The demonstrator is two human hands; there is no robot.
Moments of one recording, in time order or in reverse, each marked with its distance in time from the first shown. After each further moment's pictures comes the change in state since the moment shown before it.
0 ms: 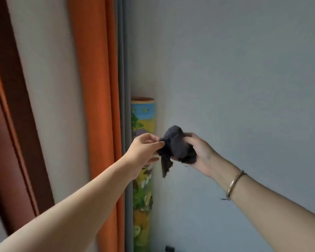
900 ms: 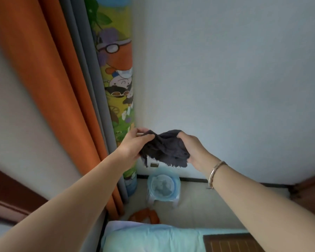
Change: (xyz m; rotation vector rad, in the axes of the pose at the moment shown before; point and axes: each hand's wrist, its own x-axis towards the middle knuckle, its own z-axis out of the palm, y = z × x) left_hand 0.077 -0.277 0.019 -0.203 -0.100 -0.490; right_hand 0.058 0.263 -0.089 -0.231 0.476 0.494
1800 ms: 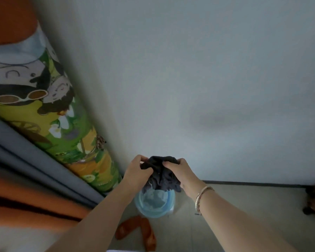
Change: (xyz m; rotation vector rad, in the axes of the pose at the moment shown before) left_hand 0.263 -0.133 0.133 0.534 0.076 -0.126; right_hand 0.308 0.089 -0.083 0.031 -0.072 0.204
